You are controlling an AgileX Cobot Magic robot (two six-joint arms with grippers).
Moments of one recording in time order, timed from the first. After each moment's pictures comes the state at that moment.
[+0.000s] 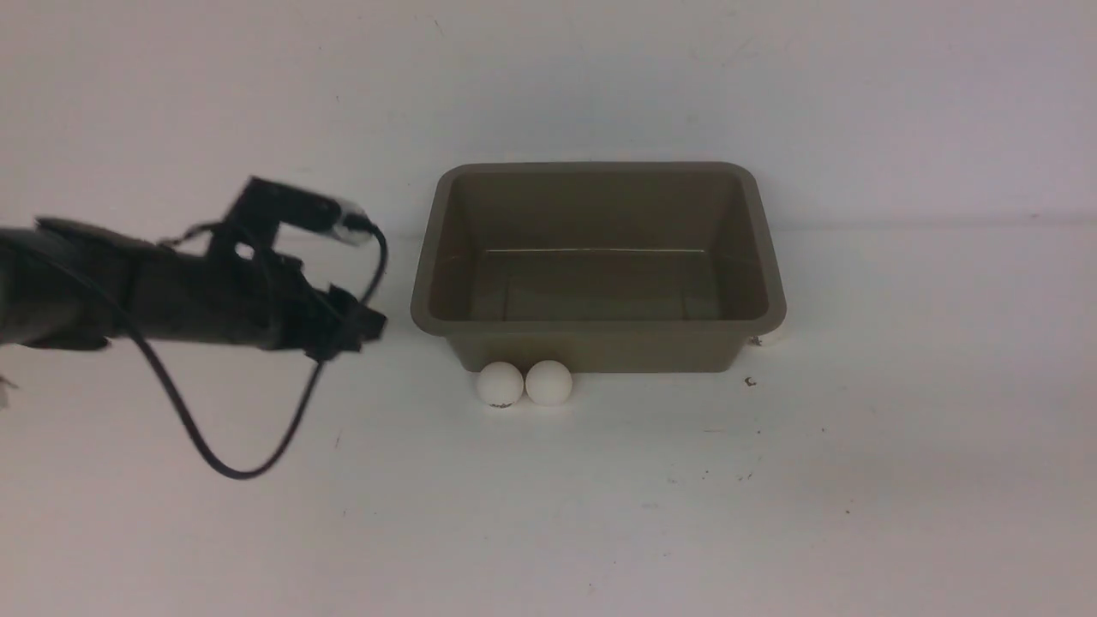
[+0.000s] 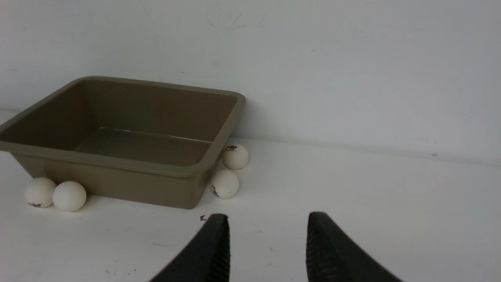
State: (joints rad) right arm 0.03 0.26 -0.34 0.36 0.47 -0.39; left arm -0.04 1.65 -1.14 -1.29 0.66 1.52
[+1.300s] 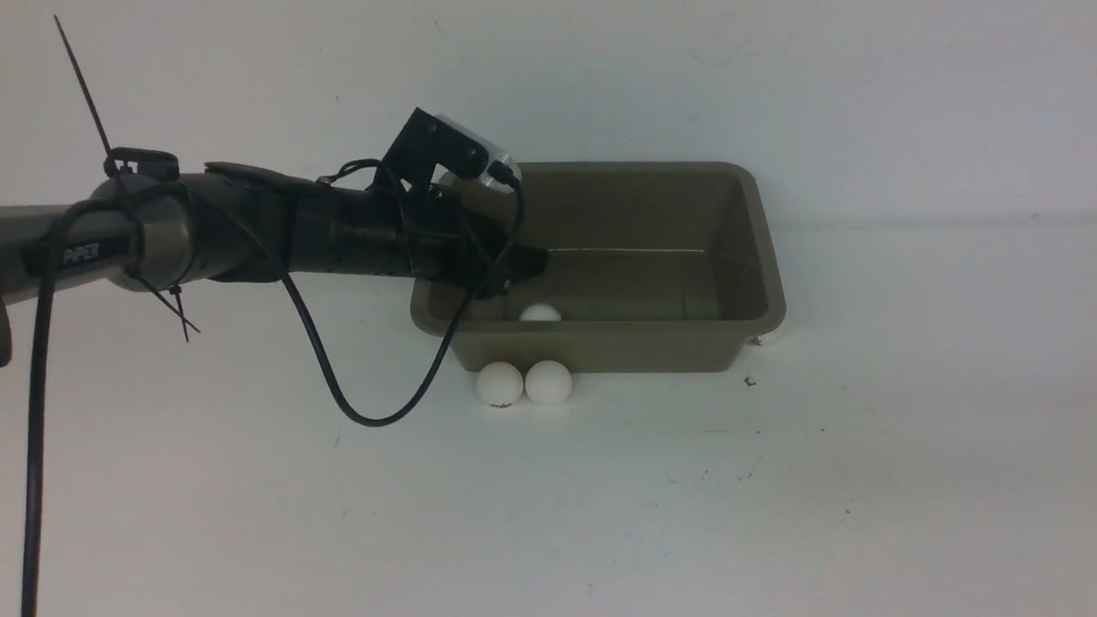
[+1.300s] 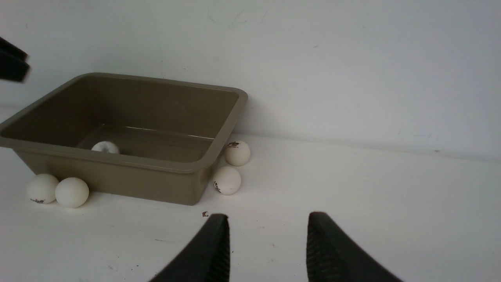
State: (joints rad) right arm 0.03 0.26 -0.34 0.36 0.48 -0.39; left arm -0.16 1.82 -1.39 -1.04 0.63 1.23
